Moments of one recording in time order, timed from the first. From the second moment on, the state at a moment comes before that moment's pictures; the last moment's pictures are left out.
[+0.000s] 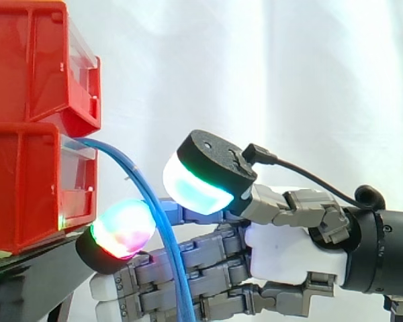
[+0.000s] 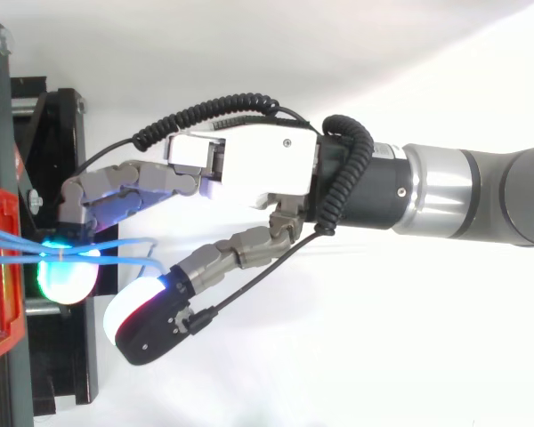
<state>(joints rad) 0.14 -2.45 -1.12 -2.59 -1.37 -0.19</state>
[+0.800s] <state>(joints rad) 0.12 -2.45 -1.10 -2.62 -1.41 -0.13</state>
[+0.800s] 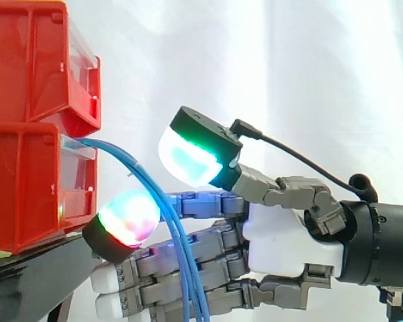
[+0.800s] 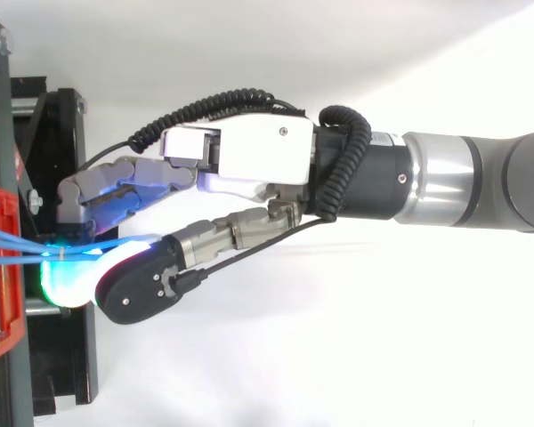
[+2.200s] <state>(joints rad) 0.07 -2.40 -1.04 -2.81 -1.49 -0.16</state>
